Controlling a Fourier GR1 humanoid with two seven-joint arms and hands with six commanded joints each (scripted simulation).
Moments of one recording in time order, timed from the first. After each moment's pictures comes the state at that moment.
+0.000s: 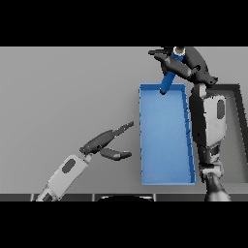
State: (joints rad) left arm -0.29 0.25 -0.56 -1.57 0.05 -0.25 0.08; right arm -0.94 -0.28 -0.16 -1.34 -0.46 0.29 0.52
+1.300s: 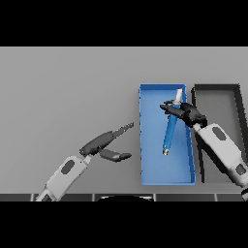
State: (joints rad) left arm -0.28 0.26 -0.56 -1.60 0.05 -0.25 0.09; right arm -0.63 -0.73 0.66 -1.27 -0.88 -0.14 0.61
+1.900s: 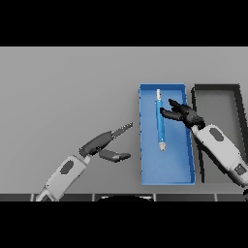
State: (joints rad) left arm -0.27 0.27 -0.56 -1.61 0.05 -0.25 0.09; right arm -0.65 -0.75 0.73 -1.29 -0.82 -0.14 0.59
